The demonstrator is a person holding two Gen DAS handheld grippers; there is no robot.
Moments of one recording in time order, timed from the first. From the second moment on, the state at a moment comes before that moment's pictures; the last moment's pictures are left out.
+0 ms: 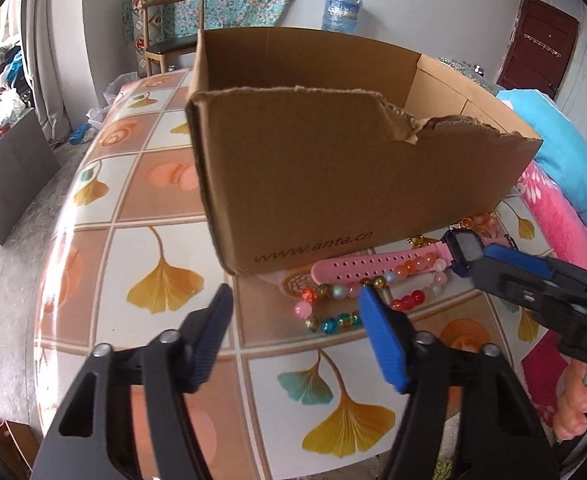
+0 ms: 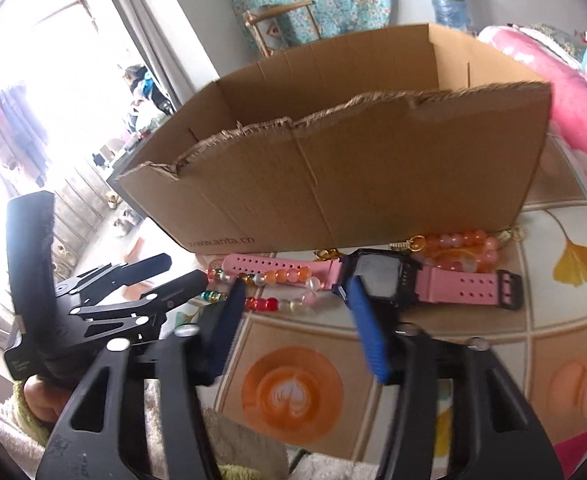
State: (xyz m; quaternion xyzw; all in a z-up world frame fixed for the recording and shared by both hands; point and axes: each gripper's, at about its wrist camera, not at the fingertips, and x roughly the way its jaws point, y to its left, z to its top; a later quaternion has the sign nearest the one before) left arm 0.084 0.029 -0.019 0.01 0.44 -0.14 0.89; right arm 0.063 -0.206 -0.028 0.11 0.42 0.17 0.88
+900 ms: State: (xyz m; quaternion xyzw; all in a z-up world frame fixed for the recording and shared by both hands) left arm 0.070 0.012 -0.030 0.04 0.47 -0.15 0.87; right arm 0.065 -0.177 -0.034 0.05 0.47 0.14 0.87
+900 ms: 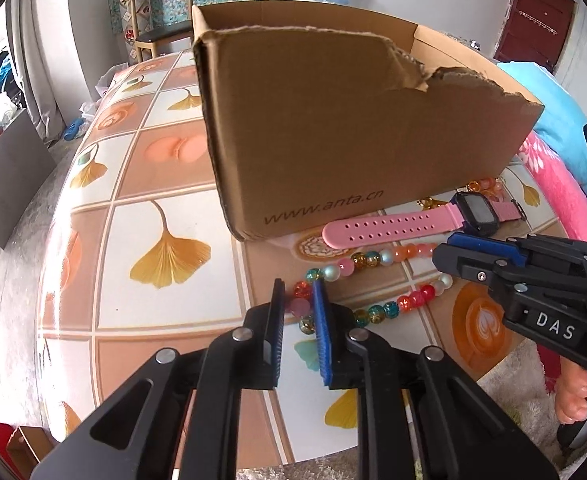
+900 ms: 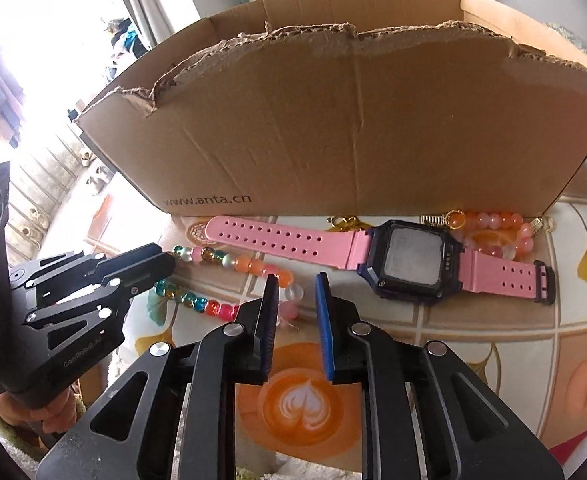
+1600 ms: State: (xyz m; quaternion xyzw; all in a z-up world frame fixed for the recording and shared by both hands) left arm 0.054 0.016 -0.013 0.06 0.41 -0.13 0.90; right arm 0.040 -0.144 -0.016 0.01 0.42 0.15 0.90
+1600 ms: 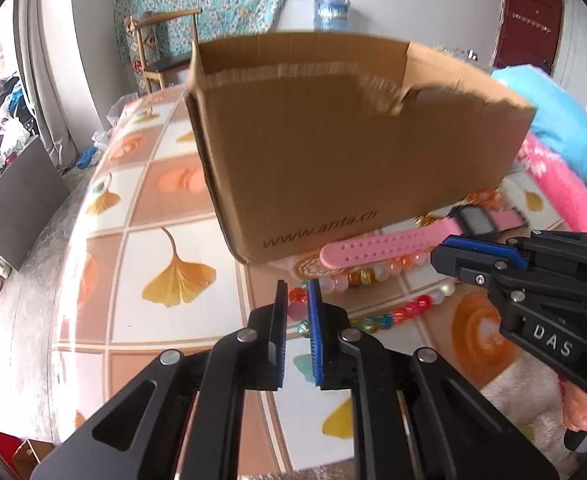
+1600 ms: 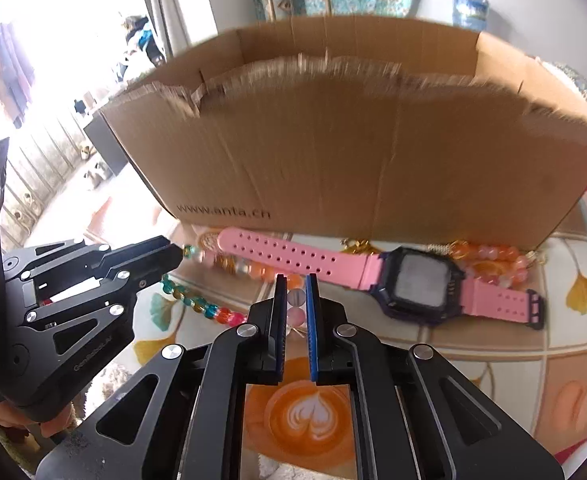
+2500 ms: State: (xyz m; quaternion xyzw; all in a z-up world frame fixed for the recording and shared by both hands) left arm 0.265 -0.022 0.081 0.18 0.47 -0.13 0.86; right arm 0.269 -0.133 0.066 -0.02 0.54 0.22 0.81
